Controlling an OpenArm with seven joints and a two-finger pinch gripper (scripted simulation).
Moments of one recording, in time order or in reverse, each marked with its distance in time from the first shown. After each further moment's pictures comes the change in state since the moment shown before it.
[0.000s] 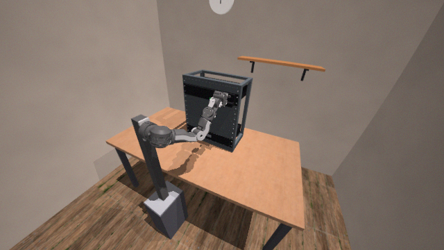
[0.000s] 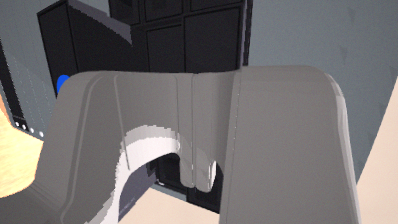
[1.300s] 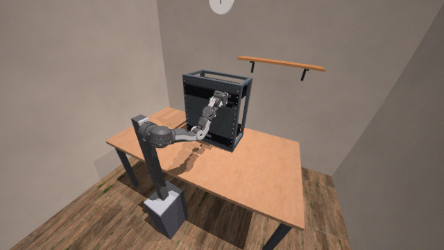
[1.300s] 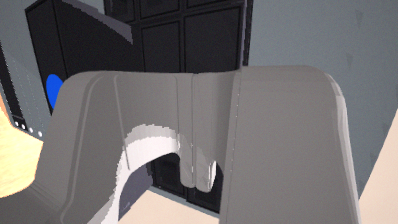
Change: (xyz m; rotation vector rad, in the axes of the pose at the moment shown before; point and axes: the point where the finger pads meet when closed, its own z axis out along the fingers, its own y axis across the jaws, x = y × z) arm 0.000 0.000 0.004 0.008 -0.001 -0.002
